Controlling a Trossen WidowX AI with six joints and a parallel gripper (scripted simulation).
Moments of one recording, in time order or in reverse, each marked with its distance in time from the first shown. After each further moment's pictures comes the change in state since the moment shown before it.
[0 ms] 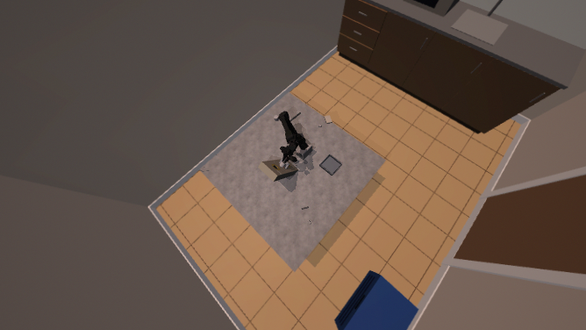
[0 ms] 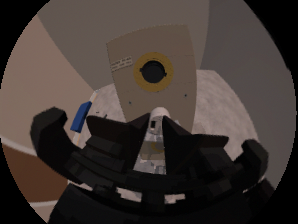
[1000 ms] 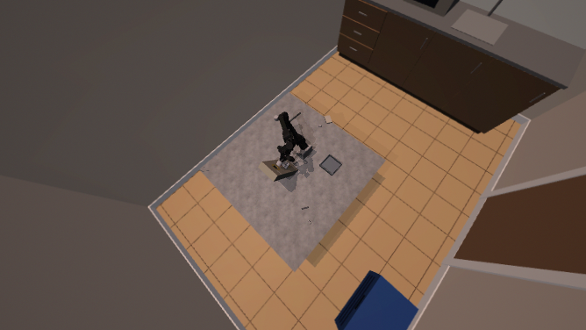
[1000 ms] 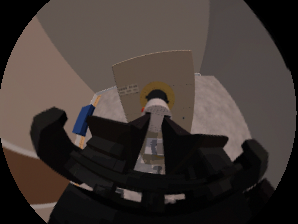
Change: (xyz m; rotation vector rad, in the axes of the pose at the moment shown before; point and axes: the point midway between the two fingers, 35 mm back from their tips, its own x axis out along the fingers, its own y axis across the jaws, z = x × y) arm -0.008 0.017 0.056 0.006 -0.004 -0.001
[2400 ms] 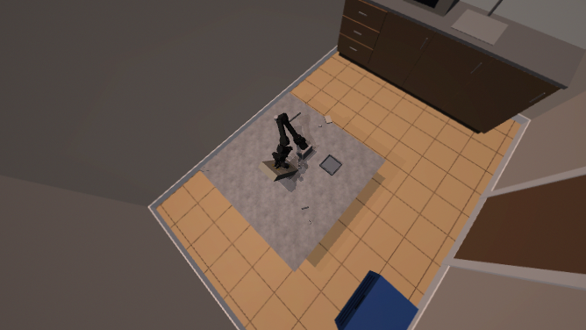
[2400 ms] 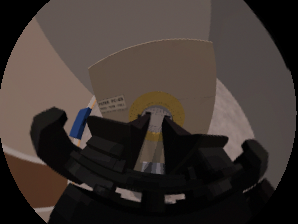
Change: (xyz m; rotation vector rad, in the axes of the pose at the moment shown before) arm 0.069 0.001 0.014 -0.002 -0.025 -0.001
